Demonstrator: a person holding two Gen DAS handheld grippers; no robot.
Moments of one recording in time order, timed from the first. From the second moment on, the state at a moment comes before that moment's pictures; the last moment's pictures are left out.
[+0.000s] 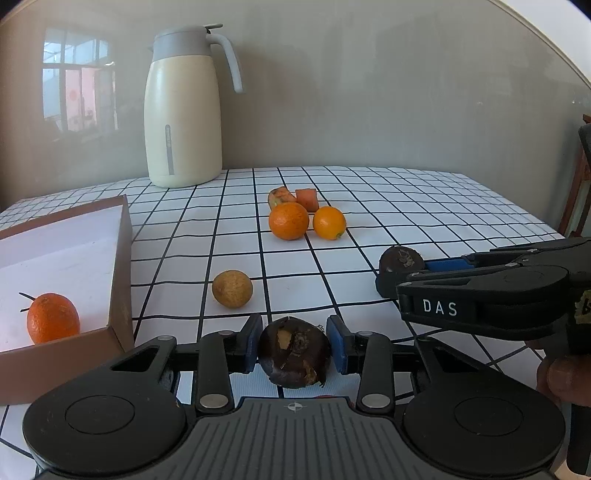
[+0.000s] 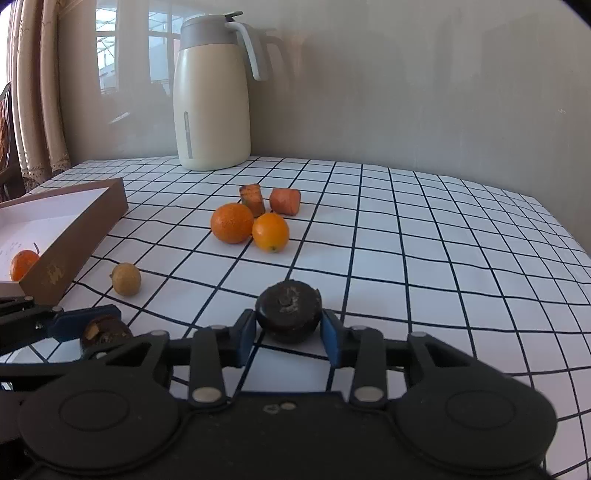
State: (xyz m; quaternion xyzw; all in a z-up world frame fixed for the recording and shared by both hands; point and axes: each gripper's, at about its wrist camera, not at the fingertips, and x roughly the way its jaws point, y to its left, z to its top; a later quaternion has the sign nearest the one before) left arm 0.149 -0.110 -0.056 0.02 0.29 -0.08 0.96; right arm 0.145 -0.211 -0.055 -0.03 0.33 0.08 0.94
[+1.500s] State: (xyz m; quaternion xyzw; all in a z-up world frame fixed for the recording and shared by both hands) left arm 0.100 -0.002 0.013 0.02 0.18 0.02 0.98; right arm 0.096 -0.144 0.011 -0.05 0.22 0.14 0.97
